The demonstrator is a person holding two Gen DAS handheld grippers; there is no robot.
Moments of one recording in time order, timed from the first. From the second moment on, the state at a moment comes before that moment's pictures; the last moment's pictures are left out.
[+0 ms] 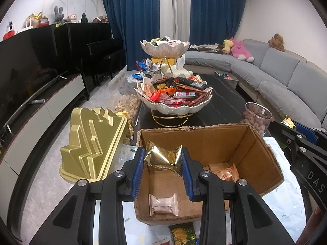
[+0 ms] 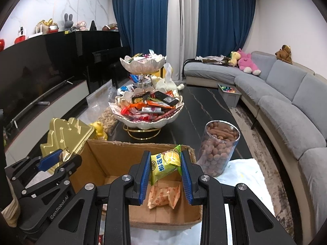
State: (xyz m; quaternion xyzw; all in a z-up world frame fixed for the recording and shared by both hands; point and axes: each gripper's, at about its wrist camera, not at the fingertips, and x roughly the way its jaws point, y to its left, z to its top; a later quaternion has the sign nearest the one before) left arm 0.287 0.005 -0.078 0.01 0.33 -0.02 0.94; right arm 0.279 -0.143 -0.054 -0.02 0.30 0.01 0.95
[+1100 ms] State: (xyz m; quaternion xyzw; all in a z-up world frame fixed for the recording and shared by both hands) left arm 0.272 0.008 -0.059 0.01 0.32 -0.02 0.95; right arm 0.277 -0.157 -0.030 -0.02 0.30 0.00 0.95
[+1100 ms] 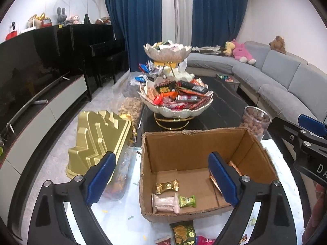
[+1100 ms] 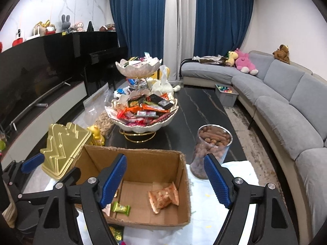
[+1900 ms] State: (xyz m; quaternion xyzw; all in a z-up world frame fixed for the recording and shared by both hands) left arm 0.218 -0.026 -0.023 0.03 0.29 -0.05 0.95; right arm 0.213 -0.197 -0.004 -0.01 0.27 -0.03 0.96
